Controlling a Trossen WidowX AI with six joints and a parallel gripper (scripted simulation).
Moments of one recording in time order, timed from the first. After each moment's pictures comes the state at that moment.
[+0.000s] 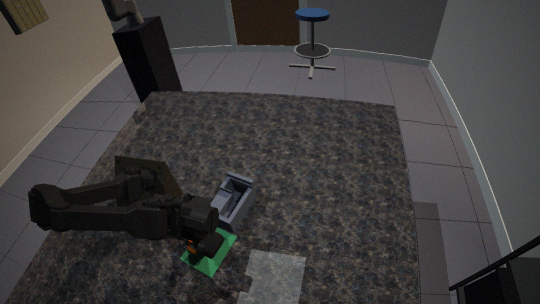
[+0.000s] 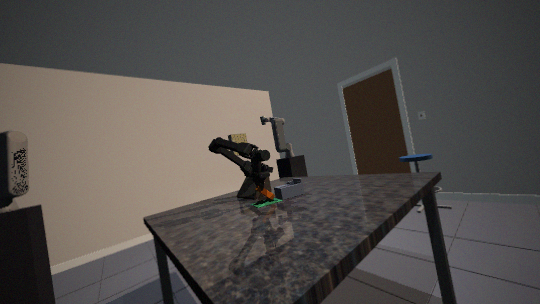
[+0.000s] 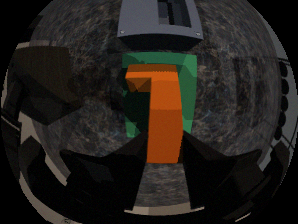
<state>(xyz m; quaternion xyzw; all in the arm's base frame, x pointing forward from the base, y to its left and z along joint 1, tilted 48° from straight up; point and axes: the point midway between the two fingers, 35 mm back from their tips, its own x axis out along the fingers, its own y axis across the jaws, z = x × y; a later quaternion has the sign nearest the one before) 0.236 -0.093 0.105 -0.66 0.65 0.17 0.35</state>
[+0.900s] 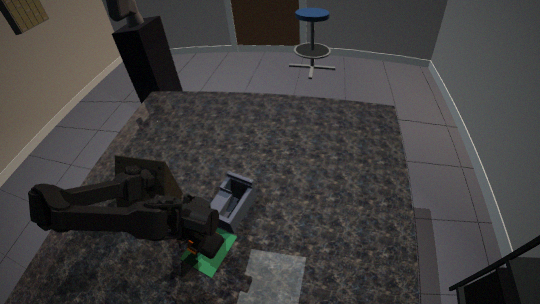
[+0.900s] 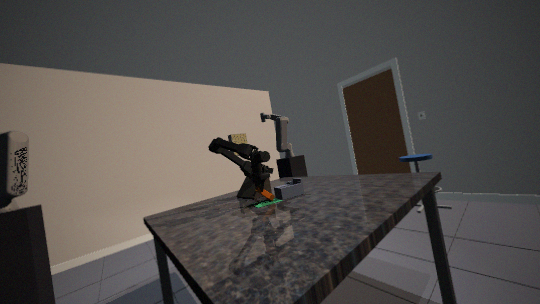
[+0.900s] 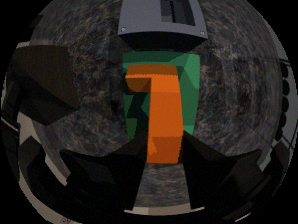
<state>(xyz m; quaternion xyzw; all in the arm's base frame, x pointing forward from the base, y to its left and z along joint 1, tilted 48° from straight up) 0.235 -0.096 0.101 -0.66 0.65 0.18 0.34</state>
